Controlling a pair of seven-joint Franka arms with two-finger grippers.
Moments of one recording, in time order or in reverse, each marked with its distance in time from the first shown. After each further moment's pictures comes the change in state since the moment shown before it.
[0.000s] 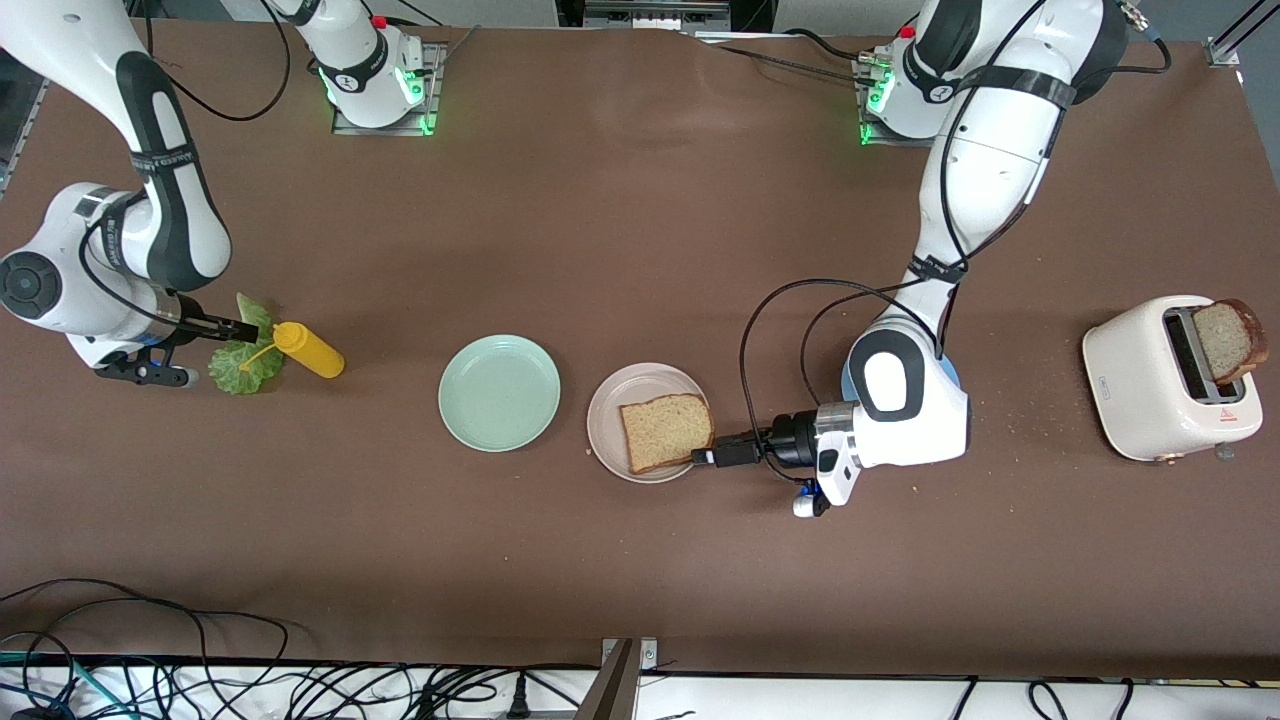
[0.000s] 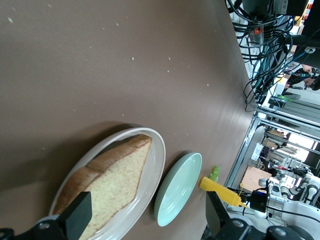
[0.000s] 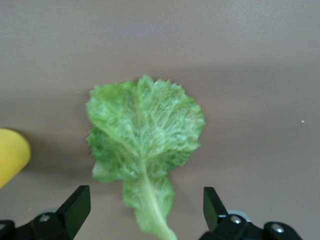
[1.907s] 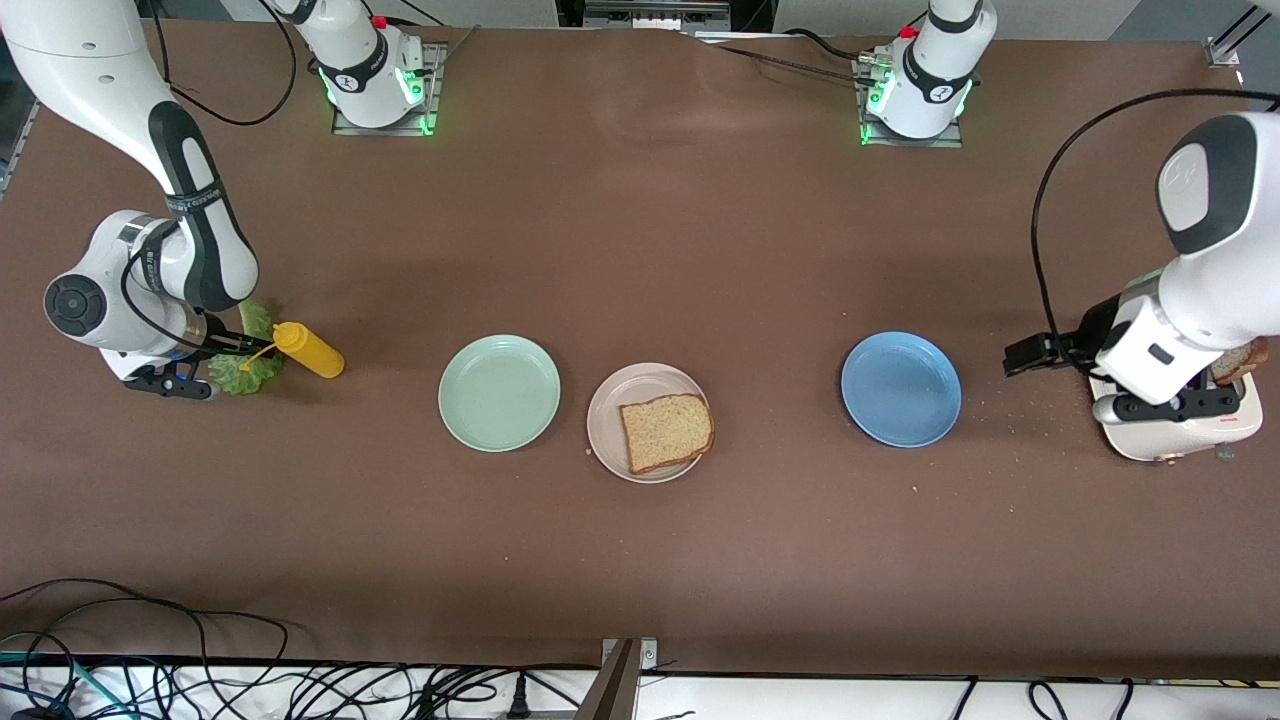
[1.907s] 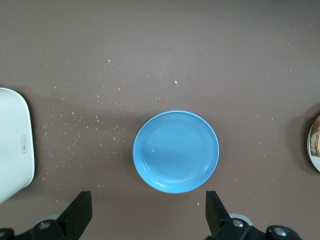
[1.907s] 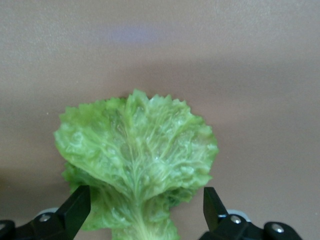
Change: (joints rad) left arm 0.228 -0.672 0.065 -0.258 1.191 -0.398 -0.242; right arm -0.001 0.097 0.002 0.003 0.045 0.114 0.002
